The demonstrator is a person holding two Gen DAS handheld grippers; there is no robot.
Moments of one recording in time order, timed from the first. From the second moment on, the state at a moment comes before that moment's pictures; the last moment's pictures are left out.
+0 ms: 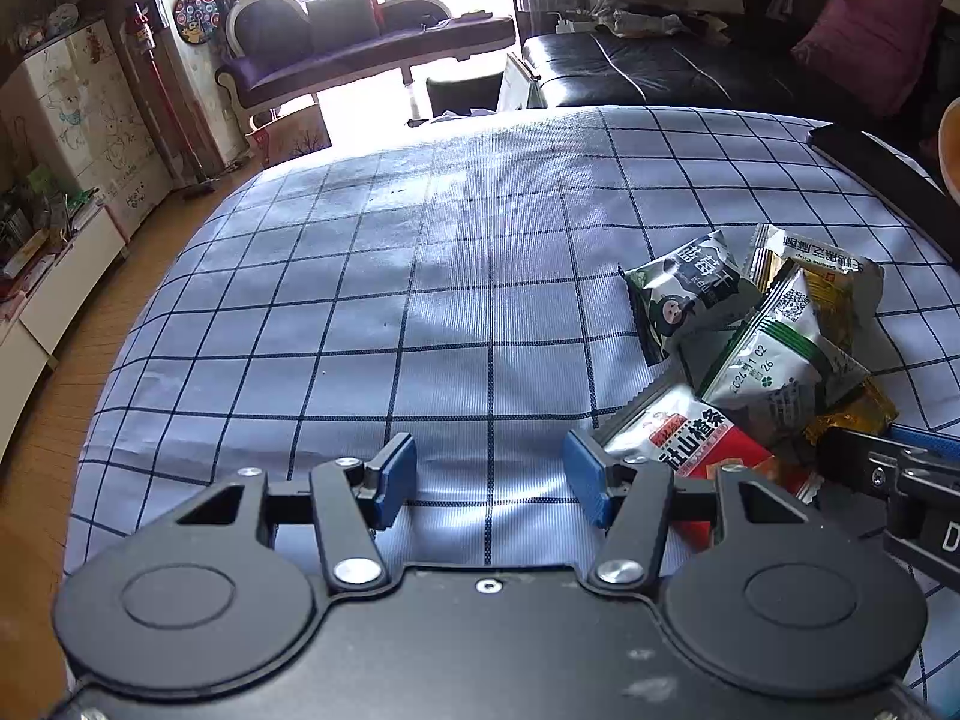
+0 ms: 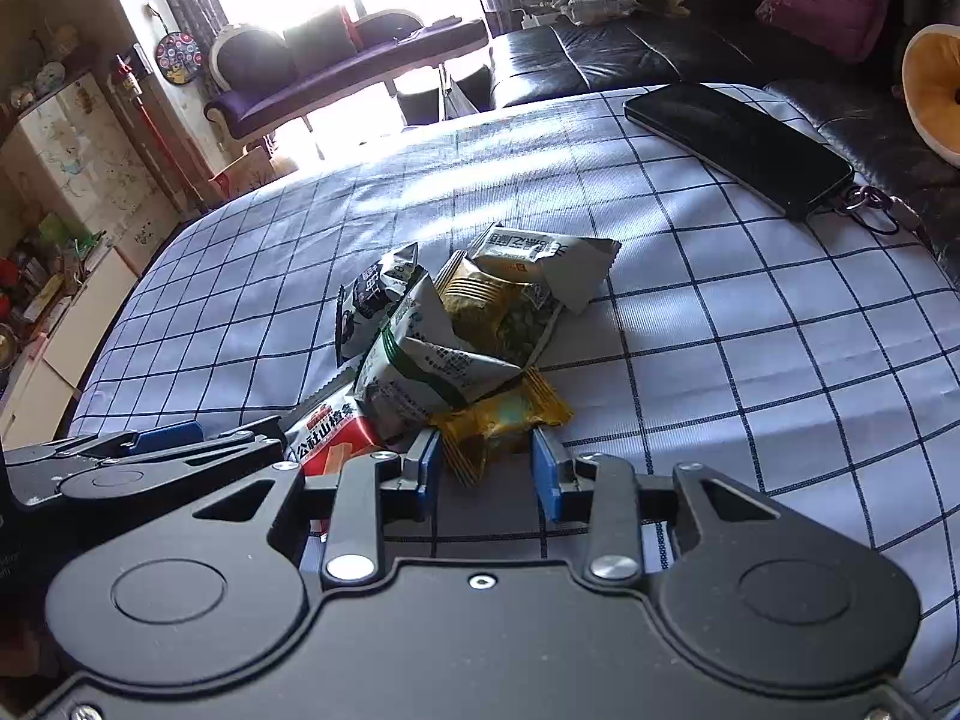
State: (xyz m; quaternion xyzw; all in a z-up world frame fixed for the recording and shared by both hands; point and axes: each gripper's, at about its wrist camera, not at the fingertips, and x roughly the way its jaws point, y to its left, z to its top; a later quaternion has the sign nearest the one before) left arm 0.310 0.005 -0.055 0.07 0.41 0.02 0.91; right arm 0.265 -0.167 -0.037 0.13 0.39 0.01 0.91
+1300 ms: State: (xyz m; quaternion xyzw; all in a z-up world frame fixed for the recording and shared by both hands) left arm 0.315 0.021 -0.016 -0.01 0.46 -0.04 0.89; right arm 0.225 -0.187 -0.034 0.04 0.37 -0.03 0.93
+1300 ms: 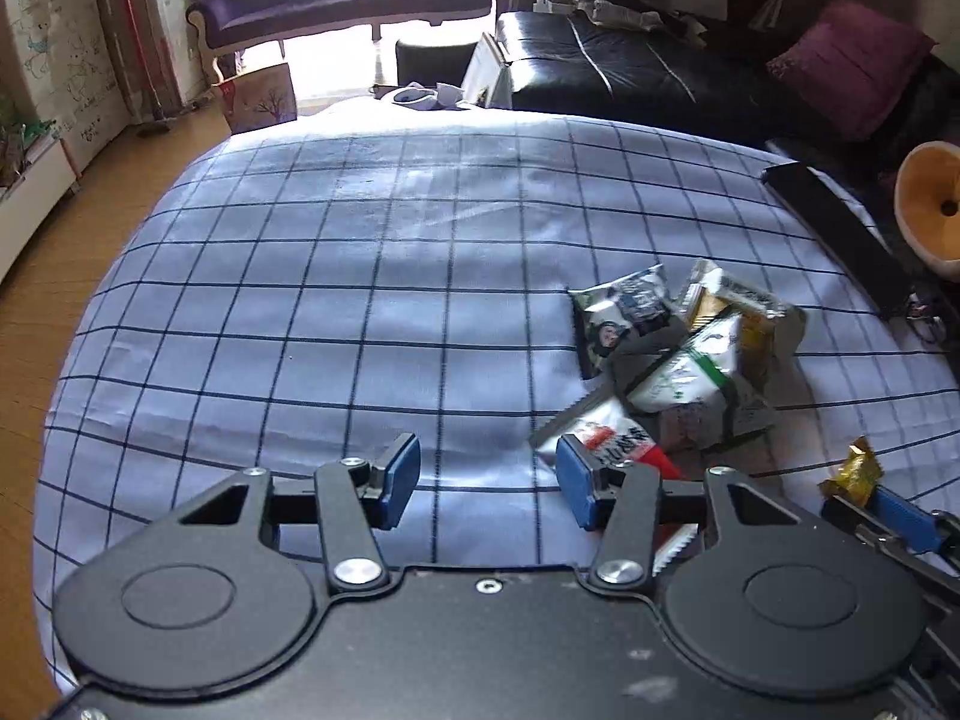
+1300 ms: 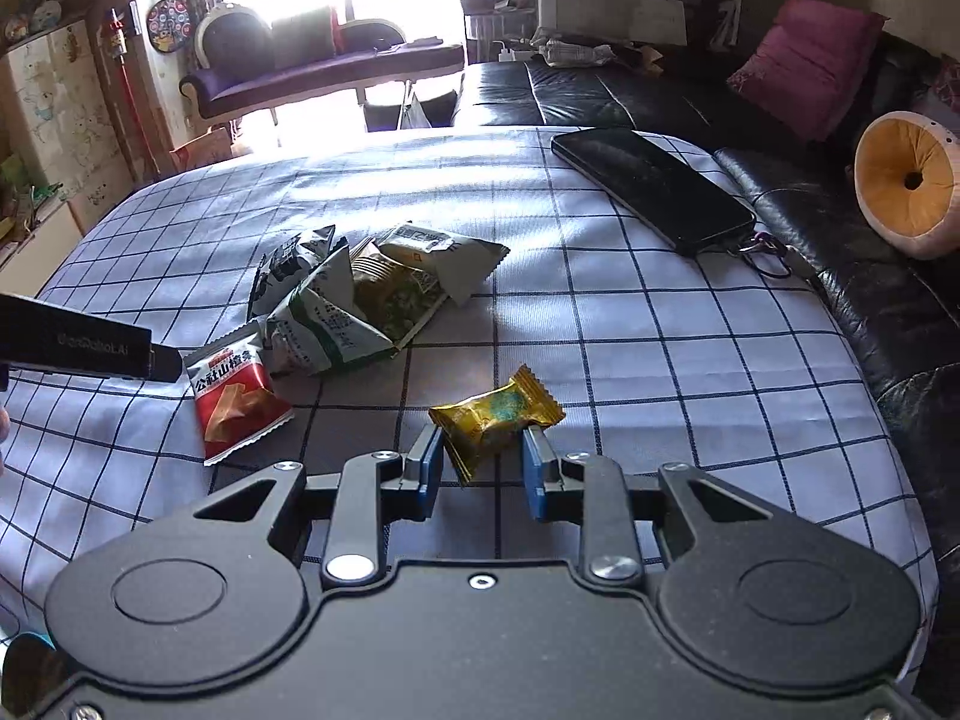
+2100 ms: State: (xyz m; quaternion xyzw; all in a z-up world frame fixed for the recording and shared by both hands) left arm 0.314 -0.026 -0.037 0.05 0.48 -0.07 0.87; right arm 0.210 -0.211 -0.037 0.06 0.38 -0.02 0.92
